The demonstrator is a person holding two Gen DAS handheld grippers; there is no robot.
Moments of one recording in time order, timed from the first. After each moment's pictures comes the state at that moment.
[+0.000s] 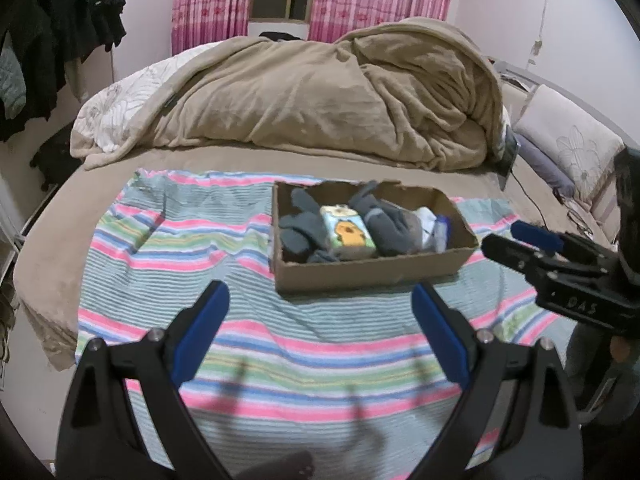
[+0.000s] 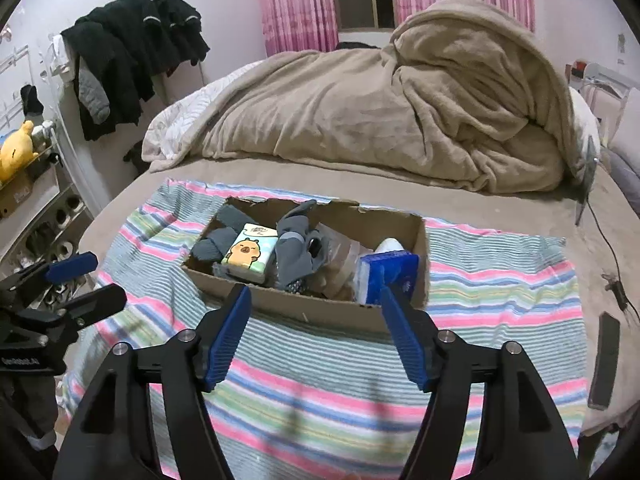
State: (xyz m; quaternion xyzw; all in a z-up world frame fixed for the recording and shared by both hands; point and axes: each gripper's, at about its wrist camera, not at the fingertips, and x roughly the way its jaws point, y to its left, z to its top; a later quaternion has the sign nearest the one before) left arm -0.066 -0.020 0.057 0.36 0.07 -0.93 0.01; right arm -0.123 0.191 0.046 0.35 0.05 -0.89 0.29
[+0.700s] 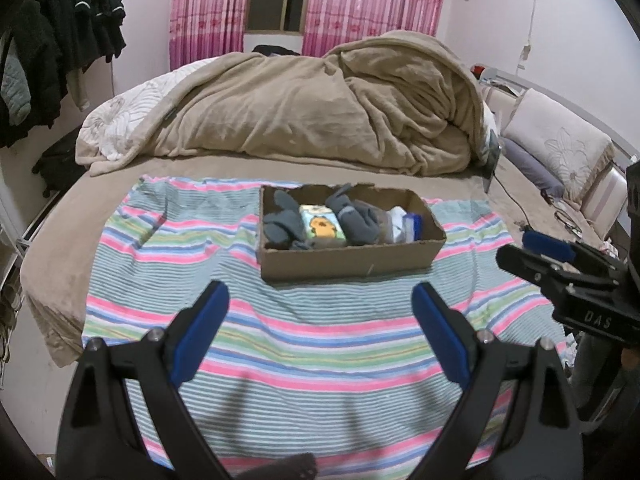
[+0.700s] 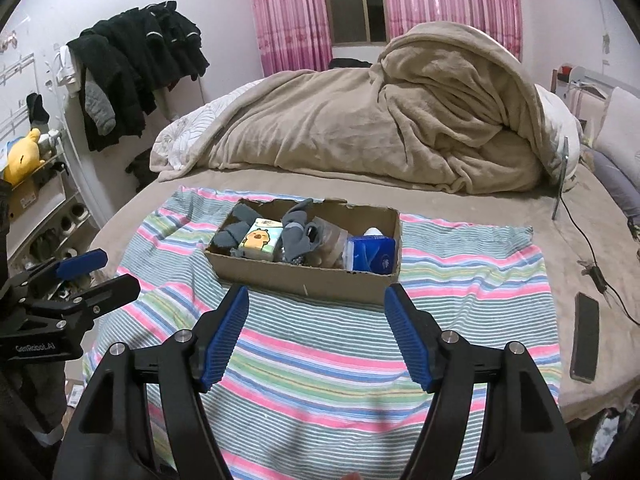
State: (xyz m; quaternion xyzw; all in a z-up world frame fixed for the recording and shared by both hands) left arm -0.026 0.000 0.078 0.34 0.07 -0.94 0.00; right arm -0.070 0.226 0.070 0.33 0.04 -0.90 0.28
